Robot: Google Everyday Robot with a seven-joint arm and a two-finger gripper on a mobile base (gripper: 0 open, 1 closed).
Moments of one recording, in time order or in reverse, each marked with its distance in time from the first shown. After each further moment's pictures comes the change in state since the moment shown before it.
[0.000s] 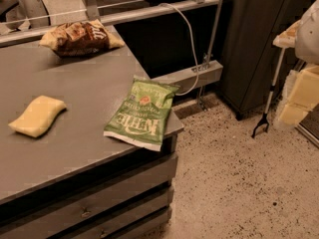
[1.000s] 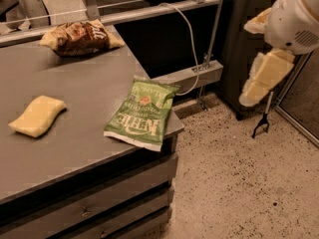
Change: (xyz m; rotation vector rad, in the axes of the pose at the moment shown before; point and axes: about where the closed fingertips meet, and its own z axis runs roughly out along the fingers) arm -0.048 -0.042 0.023 0.037 -0.188 -0.048
